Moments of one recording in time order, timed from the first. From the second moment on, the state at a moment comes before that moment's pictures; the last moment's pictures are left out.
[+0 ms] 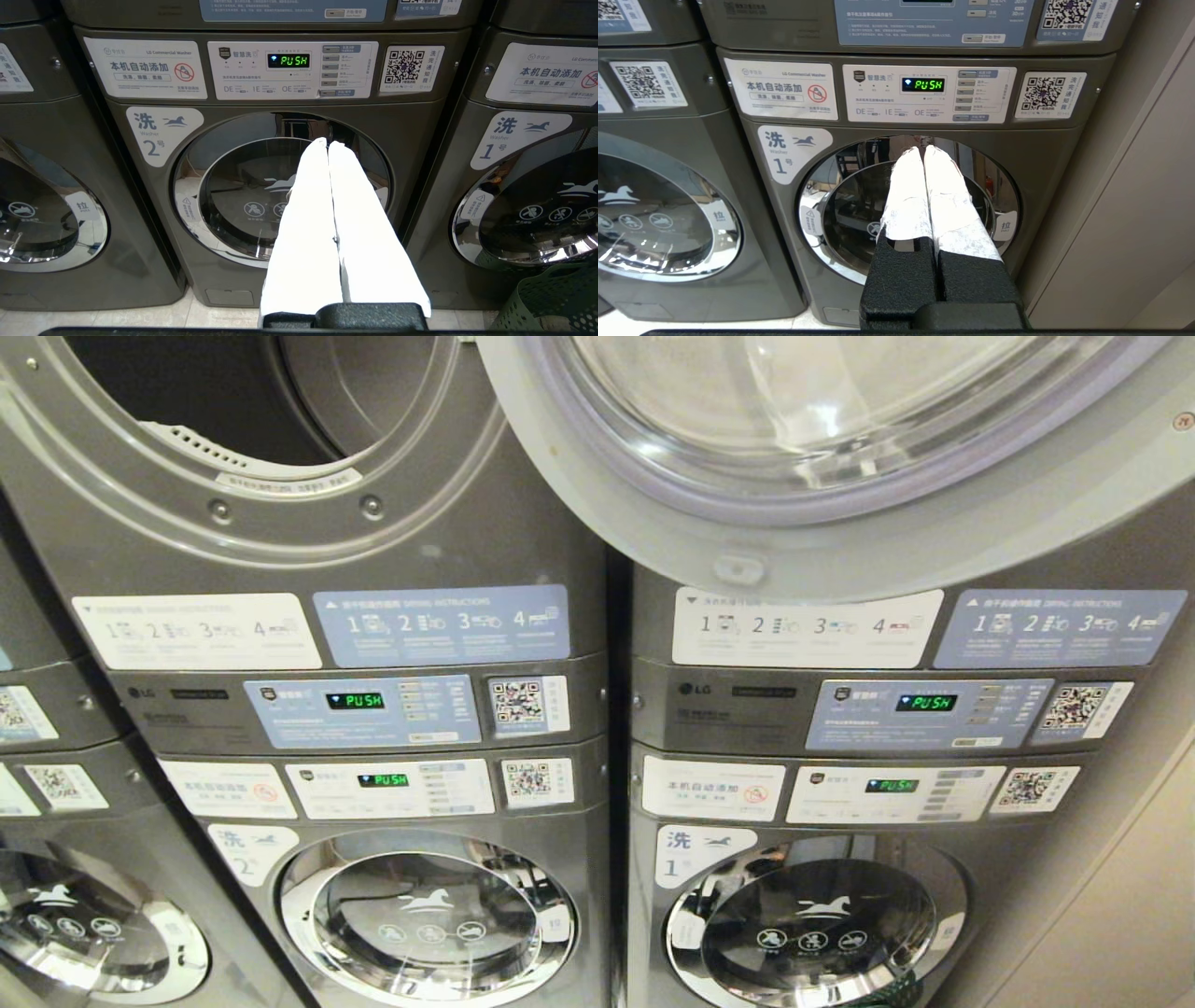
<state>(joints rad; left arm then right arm) 0.00 0.00 -0.01 0.03 0.00 0.00 0.00 0.00 0.00 0.00 0.00 0.00</state>
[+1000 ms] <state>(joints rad) 0.00 0.00 -0.01 0.03 0.00 0.00 0.00 0.00 0.00 0.00 0.00 0.00</state>
